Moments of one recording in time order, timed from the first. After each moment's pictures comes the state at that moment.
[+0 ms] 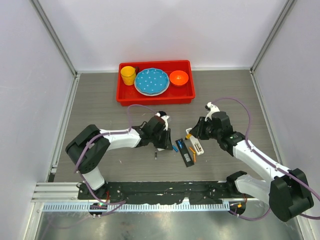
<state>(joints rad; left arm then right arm) -0.84 1.70 0.85 -0.02 0.24 -0.66 0.40 1.05 0.55 -0.12 -0.21 0.48</state>
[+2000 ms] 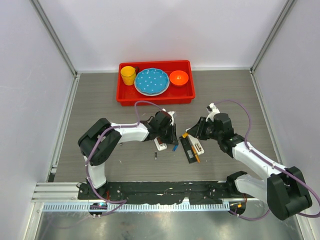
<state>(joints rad) -0.83 1.86 1.03 -0.02 0.25 -0.68 0.37 1.07 0.47 0.05 -0.34 0.59</state>
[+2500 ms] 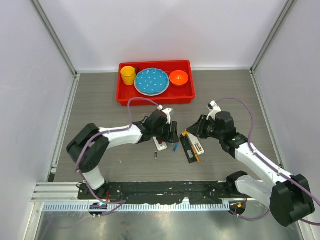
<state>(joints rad) -0.83 1.76 0.98 -0.02 0.19 -0.60 0.38 1.02 0.52 -0.02 -0.34 0.58</state>
